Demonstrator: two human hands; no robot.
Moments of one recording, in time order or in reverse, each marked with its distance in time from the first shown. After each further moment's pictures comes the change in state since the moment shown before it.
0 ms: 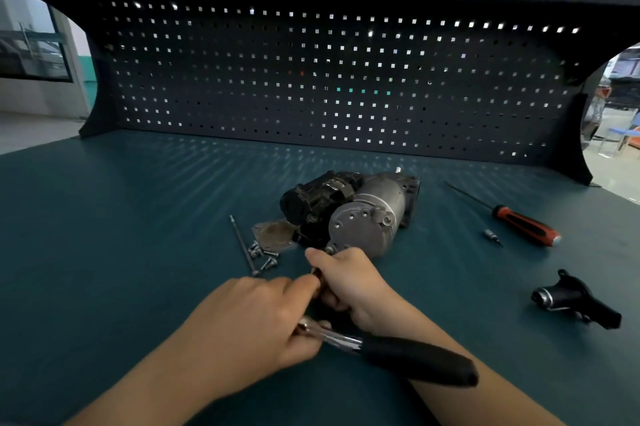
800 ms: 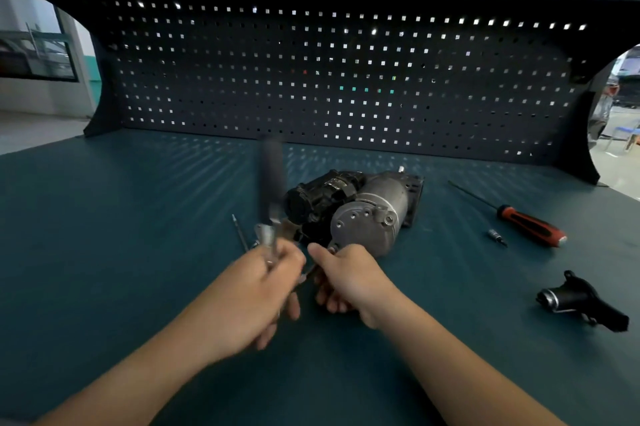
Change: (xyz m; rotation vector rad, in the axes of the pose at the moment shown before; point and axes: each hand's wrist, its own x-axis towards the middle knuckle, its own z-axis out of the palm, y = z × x) left_hand 0.017 0.005 -0.026 -1.033 -0.026 -0.686; right_hand -0.002 -0.005 -0.005 -0.023 -0.101 0.048
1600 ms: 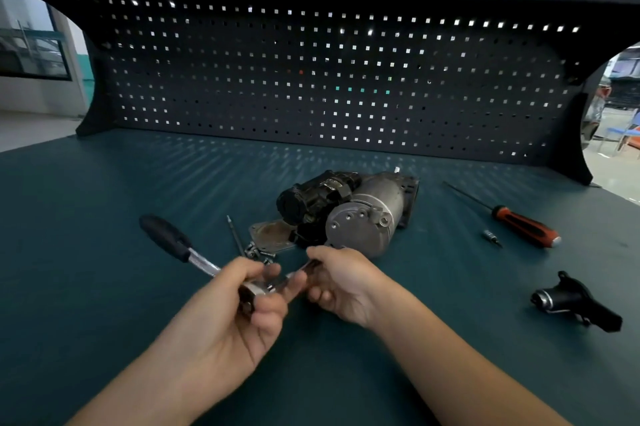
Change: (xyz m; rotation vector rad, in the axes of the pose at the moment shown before) left_hand -0.007 0.003 0.016 -1.316 0.032 -0.481; right_hand 0.007 -0.003 0.000 0.362 -0.130 0.171
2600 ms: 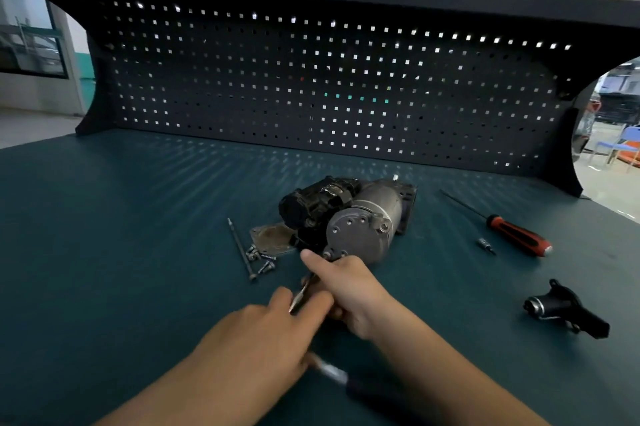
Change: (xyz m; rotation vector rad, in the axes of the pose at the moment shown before) left_hand 0.000 -0.012 -0.020 2.223 -0.200 0.738; right_hand -0.002 0.012 0.003 -0.183 0.187 -0.165
